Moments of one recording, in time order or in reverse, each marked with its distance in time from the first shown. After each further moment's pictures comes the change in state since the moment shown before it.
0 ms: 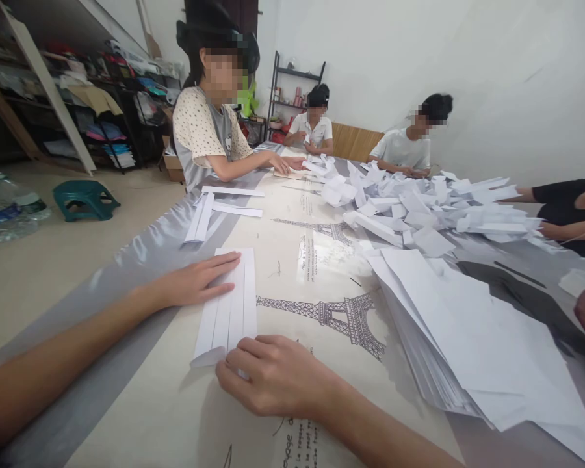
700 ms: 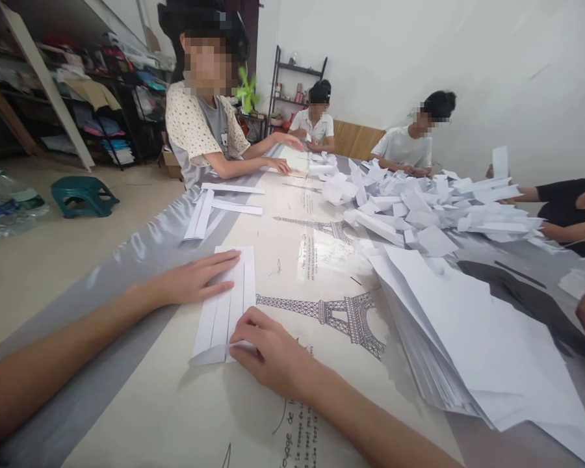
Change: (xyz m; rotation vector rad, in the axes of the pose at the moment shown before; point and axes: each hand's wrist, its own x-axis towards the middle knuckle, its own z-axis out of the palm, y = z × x) left_hand 0.000 -0.003 0.004 -0.015 -0.010 -0.027; right_hand -0.003 0.009 0.014 0.754 -0.080 0.650
